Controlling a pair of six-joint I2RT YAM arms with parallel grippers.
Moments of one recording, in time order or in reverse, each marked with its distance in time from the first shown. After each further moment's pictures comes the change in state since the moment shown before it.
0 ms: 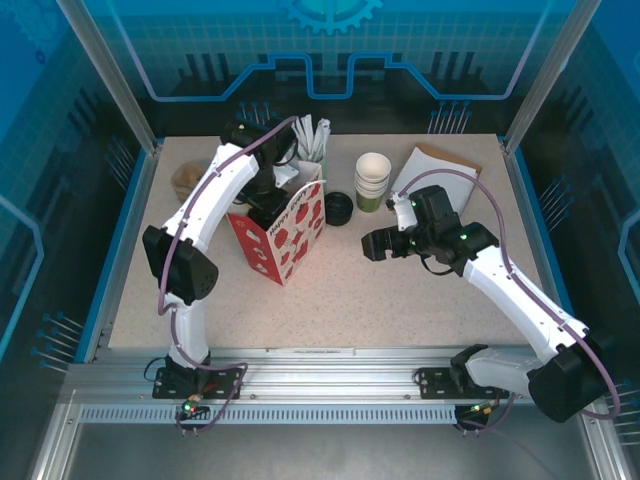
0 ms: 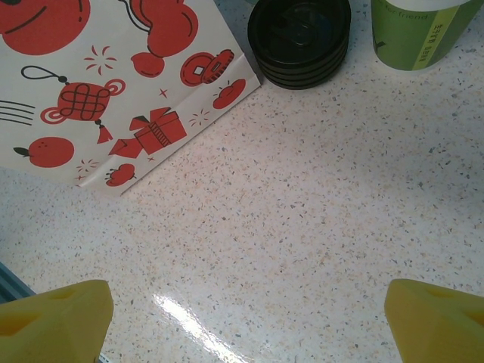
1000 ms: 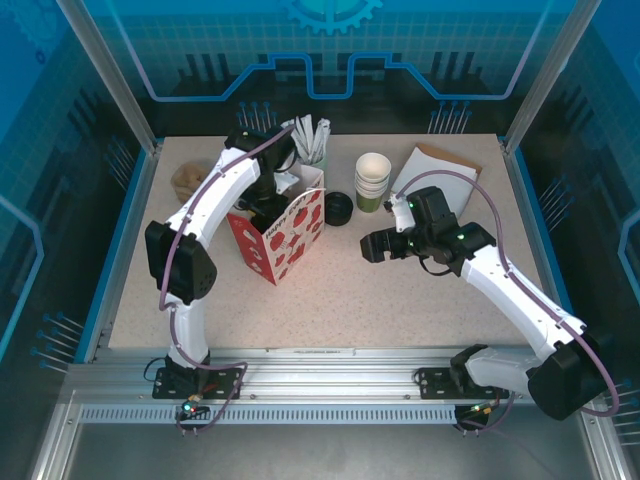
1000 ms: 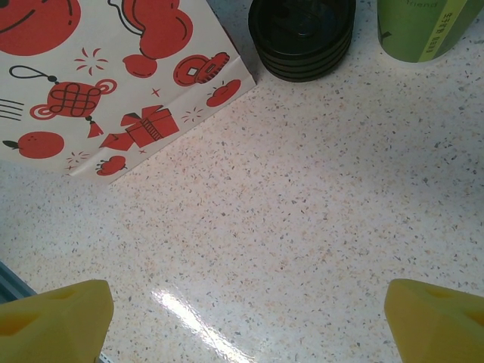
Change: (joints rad) left arm 0.016 -0.004 -0.128 0.092 0.043 -0.007; right arm 0.010 0.011 -0.006 0.003 0.003 -0.001
